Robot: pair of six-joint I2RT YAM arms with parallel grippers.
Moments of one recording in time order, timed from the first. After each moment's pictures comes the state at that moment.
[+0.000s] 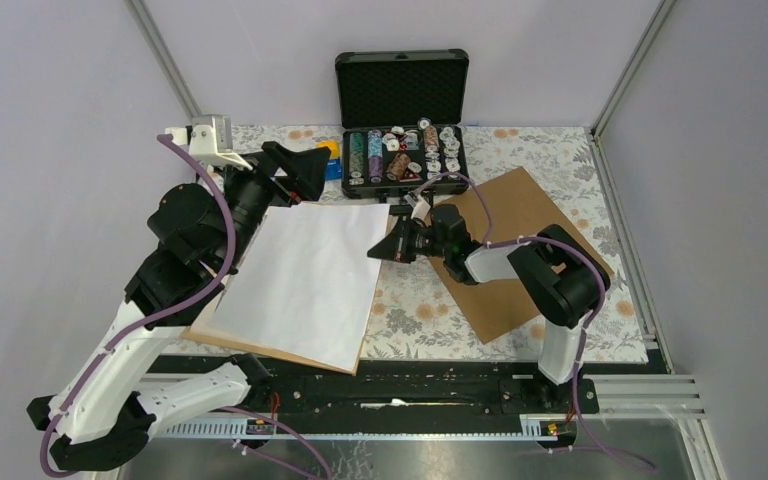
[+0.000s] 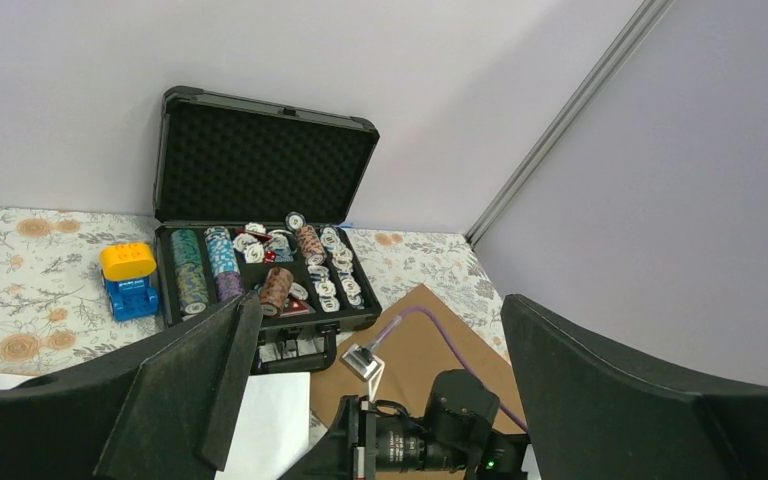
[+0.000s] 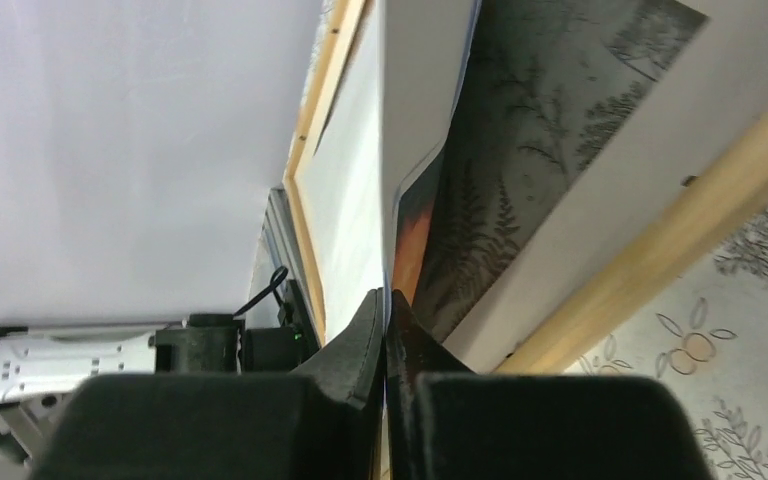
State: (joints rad) left arm -0.76 0.90 1.39 -0.35 -0.40 -0.39; right arm 0.64 1.90 0.83 0.73 -0.57 0.97
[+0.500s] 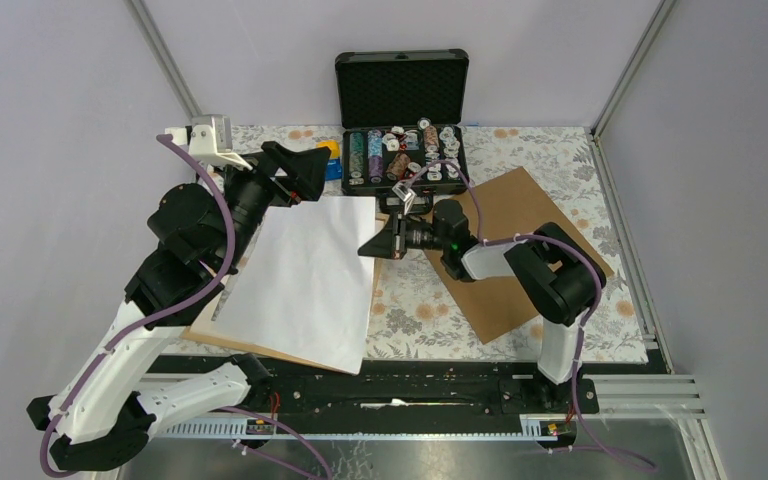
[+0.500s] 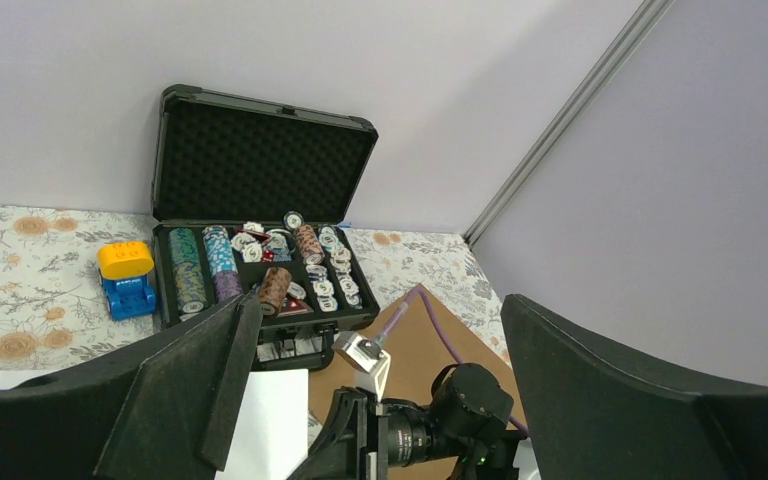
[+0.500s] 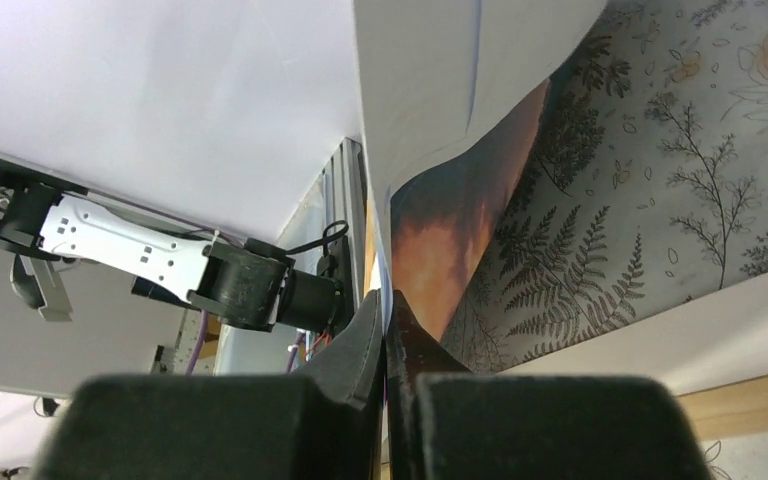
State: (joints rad) left arm -0.76 0.90 1.39 -0.35 -0.40 -0.40; right arm 0.64 1.90 0.85 0.98 -0.81 0.91
